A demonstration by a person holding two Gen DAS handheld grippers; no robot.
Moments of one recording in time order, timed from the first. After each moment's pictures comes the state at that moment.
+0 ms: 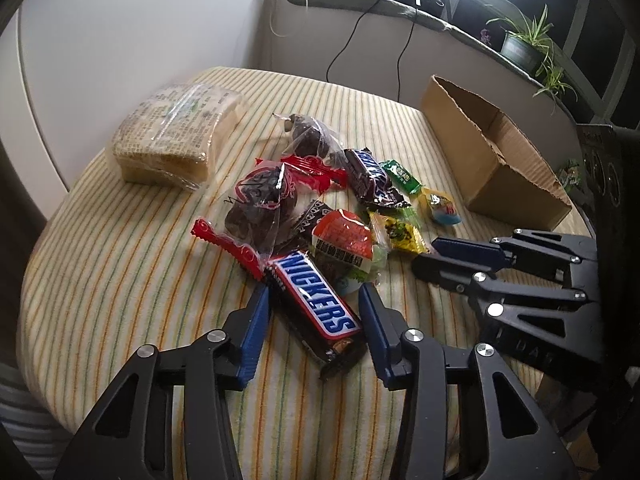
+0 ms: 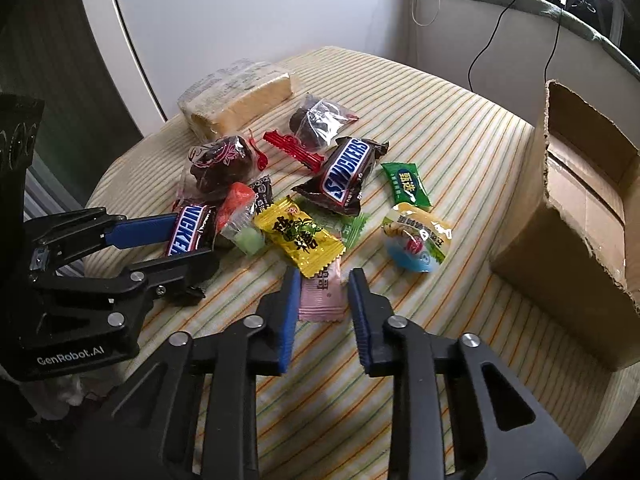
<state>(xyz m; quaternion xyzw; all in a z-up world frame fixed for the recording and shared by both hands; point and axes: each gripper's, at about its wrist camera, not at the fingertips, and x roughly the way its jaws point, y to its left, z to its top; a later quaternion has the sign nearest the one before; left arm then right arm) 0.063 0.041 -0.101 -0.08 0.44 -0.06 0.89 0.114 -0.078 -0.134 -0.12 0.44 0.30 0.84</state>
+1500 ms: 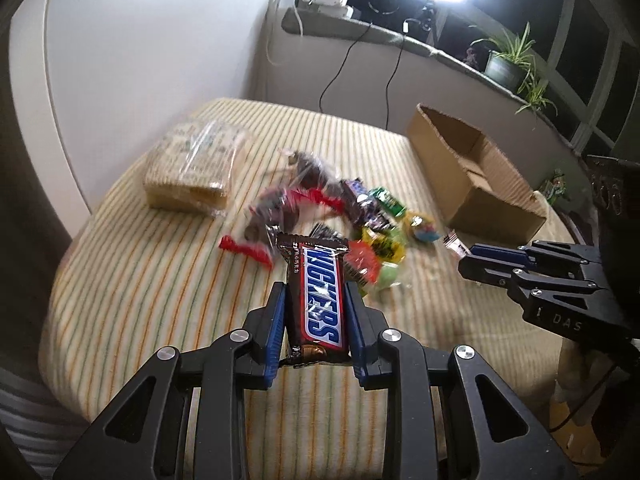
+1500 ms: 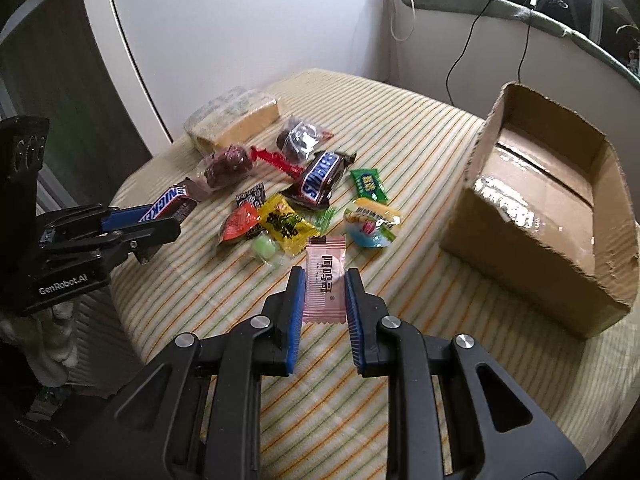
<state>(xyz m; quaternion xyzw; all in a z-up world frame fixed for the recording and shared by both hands) 0.044 0.054 -0.073 -0.08 0.40 -0.08 0.91 0.090 -0.121 -0.103 -0.09 0.41 0.29 0.86</state>
